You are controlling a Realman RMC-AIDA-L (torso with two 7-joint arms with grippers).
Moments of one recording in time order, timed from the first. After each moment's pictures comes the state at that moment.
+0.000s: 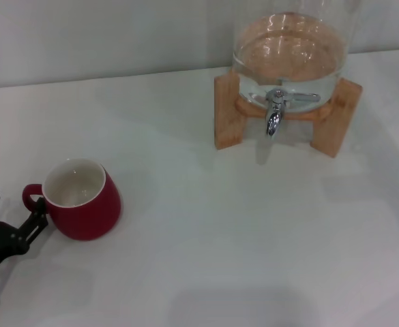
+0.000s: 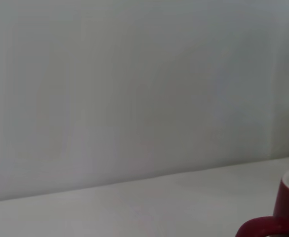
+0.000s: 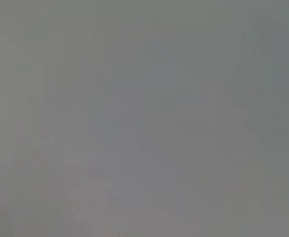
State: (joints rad) left arm -0.28 -2.09 -1.37 -0.17 0.09 -1.09 2.82; right arm 0.40 1.97 2.28 0.23 -0.41 1.19 -2.71
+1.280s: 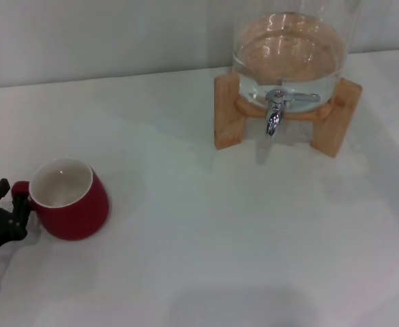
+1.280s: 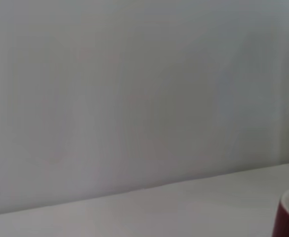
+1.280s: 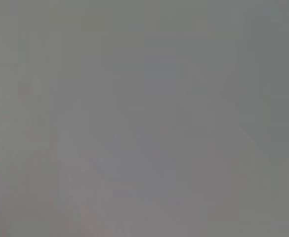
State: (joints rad) left arm -0.31 -2.08 -1.39 -0.20 0.09 -1.05 2.82; right arm 0.40 1.98 2.28 0.23 -0.40 1.19 -2.71
